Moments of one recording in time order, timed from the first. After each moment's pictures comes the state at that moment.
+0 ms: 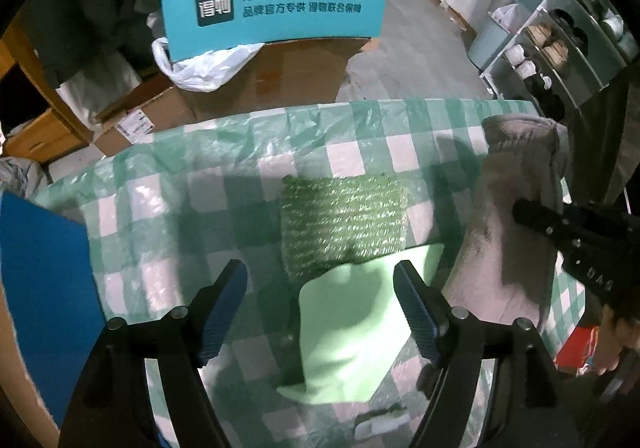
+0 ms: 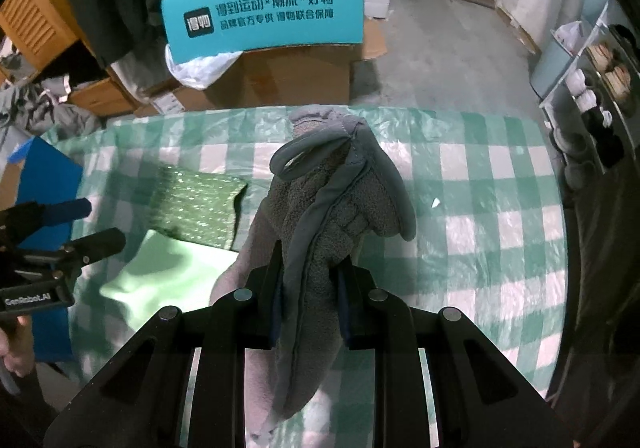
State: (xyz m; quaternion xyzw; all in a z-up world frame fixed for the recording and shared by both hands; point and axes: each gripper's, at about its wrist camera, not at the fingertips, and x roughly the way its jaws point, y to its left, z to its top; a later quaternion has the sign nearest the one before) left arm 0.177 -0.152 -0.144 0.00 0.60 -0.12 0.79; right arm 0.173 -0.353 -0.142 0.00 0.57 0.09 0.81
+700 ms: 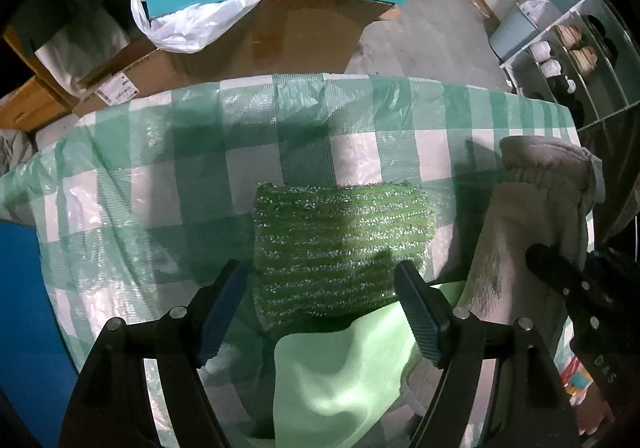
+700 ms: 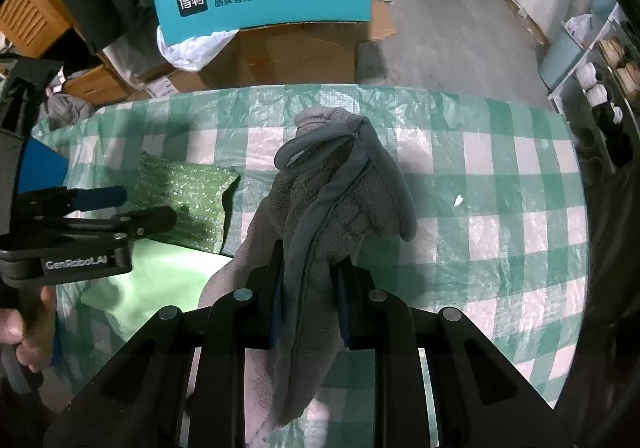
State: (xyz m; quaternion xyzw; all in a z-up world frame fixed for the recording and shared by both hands) left arm 0.210 -0.168 -0.194 -0.03 0.65 -0.10 0.76; right arm 0.183 -0.344 -0.165 0.00 0.59 0.10 0.80
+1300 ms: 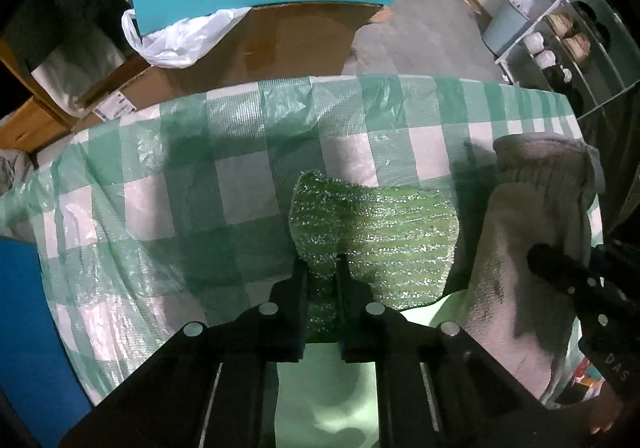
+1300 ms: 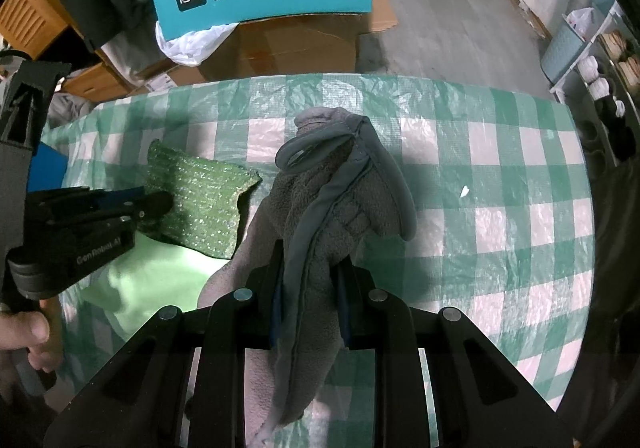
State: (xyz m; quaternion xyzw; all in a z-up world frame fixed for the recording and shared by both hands) left arm 0.207 -0.173 -0.194 0.00 0.63 -0.11 0.77; right arm 0.182 -0.344 -0.169 0.01 0.60 0.10 0.79
